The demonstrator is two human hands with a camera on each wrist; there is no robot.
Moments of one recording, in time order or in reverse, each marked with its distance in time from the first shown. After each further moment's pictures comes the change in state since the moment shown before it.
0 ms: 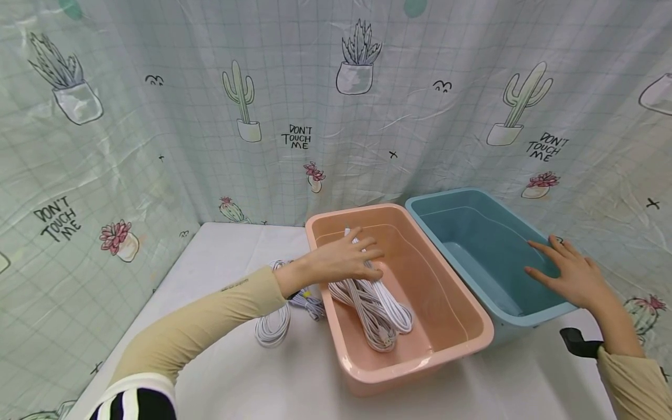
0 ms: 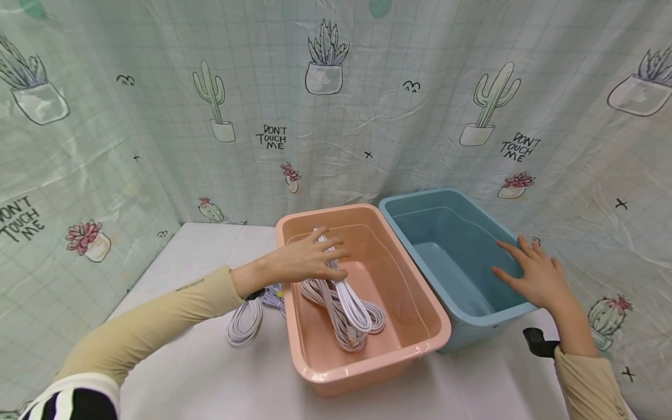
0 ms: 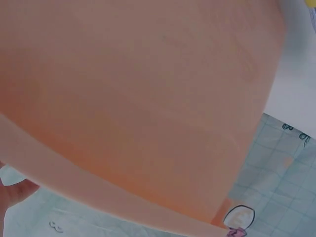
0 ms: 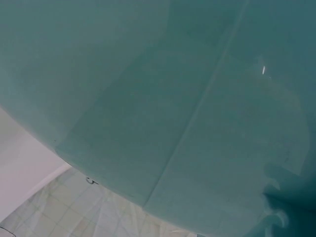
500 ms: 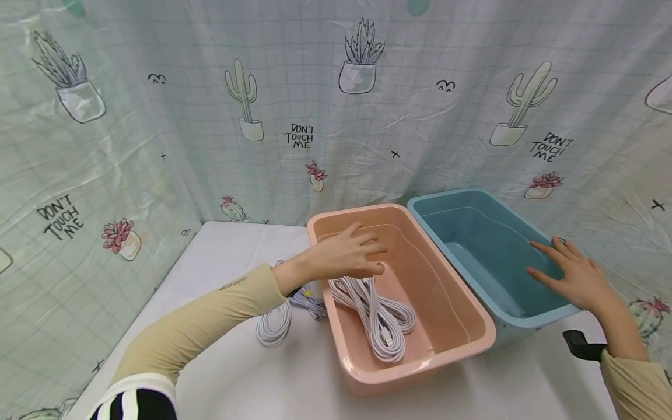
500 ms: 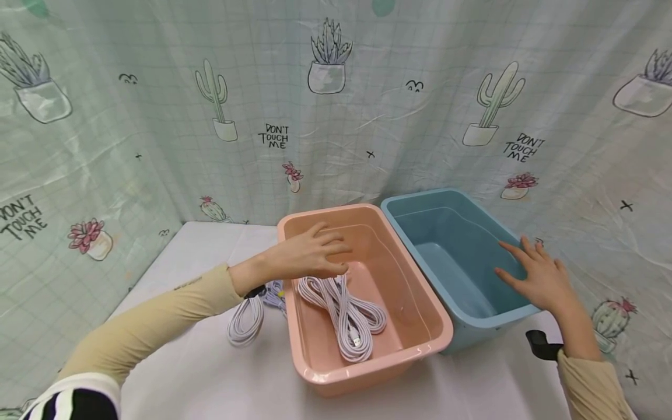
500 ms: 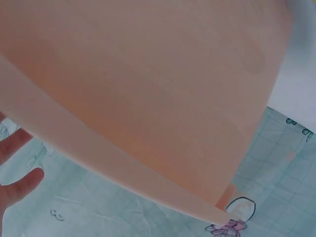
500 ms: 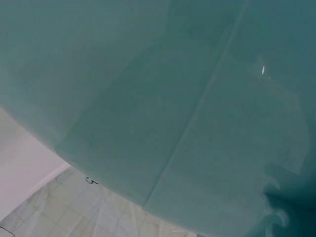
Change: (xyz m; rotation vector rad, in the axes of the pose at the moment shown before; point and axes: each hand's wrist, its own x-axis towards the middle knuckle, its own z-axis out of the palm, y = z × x) left_hand -0.002 -0.007 -0.003 -0.054 0.113 -0.030; right_hand 0.001 0.000 0.001 -0.001 -0.002 -0.007
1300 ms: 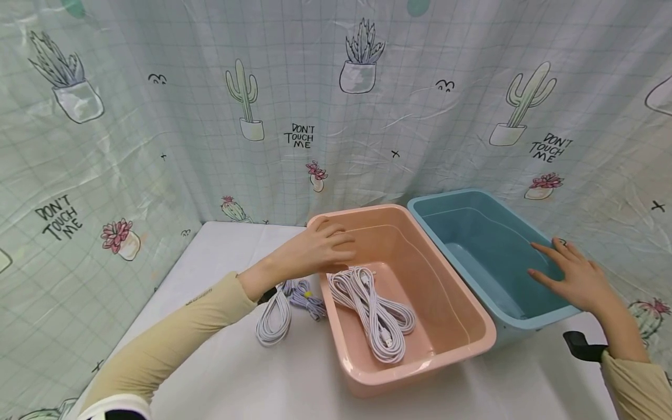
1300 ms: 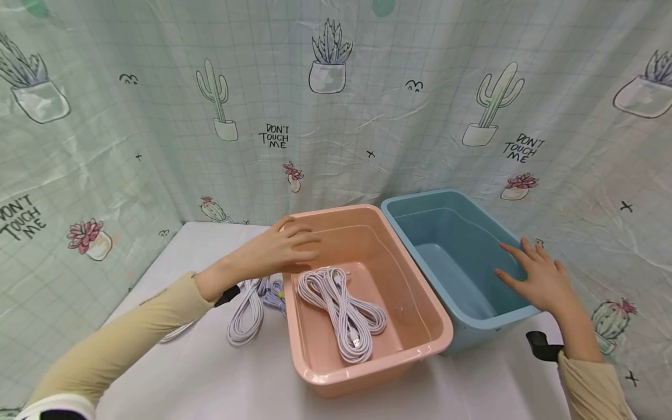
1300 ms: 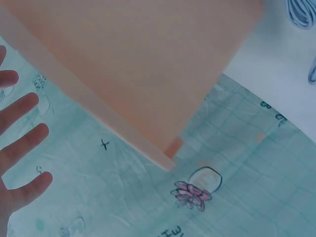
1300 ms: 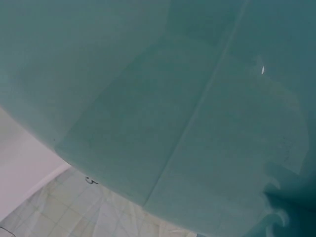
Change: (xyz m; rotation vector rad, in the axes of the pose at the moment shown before) left_hand -0.044 -0.011 -0.004 -0.018 0.083 -0.142; right_hand -0.002 -0.001 0.001 -0.006 0.016 -0.001
